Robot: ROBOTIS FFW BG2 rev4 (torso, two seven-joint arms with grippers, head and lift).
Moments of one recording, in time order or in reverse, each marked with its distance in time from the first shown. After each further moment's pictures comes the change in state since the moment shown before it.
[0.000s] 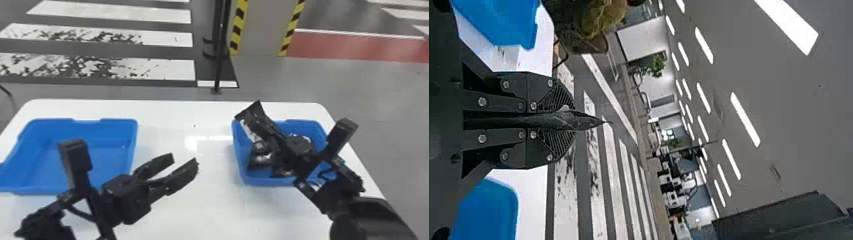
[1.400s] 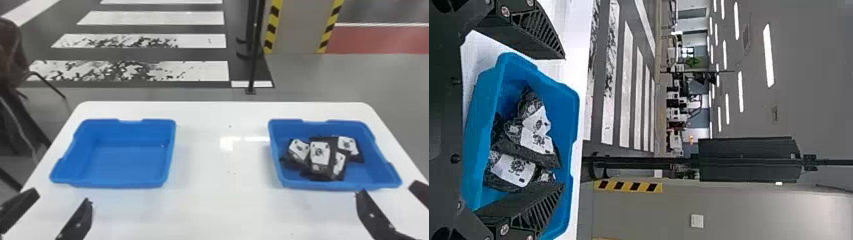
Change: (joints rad) left arm 0.644 -0.139 0.447 -0.249 -0.312 -0.623 0.004; right arm 0.776 0.139 -0.219 -0.580 0.216 -0.216 -0.159
